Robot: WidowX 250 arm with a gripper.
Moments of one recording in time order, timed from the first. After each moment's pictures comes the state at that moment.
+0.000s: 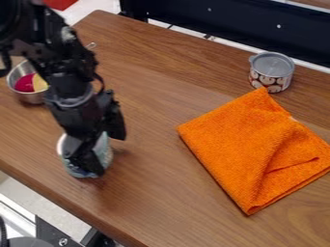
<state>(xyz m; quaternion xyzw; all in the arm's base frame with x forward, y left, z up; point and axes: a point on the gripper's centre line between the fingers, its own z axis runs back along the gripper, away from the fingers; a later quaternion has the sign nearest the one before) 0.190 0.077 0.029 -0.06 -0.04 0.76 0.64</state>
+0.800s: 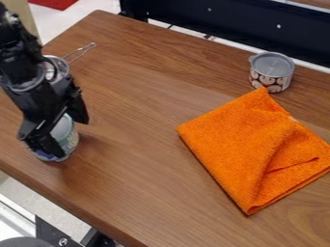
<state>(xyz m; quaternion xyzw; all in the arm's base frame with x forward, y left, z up) 0.183 0.136 0.033 -0.07 -0.06 0.75 0.66</state>
